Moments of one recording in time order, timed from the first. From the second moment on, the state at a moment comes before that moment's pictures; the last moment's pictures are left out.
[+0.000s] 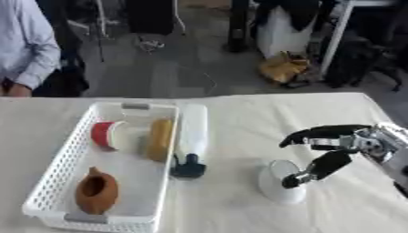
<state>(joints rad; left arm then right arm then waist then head) -0.42 0.37 0.17 -1.99 -0.55 -0.28 0.69 -0.70 -0.88 0.45 -1.32 0.47 -0.14 0.60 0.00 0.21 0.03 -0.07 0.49</state>
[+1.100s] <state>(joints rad) -0.41 0.37 0.17 -1.99 -0.55 -0.28 0.69 -0.71 -0.80 0.46 -1.17 0.49 -0.14 0.47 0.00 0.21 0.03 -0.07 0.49</state>
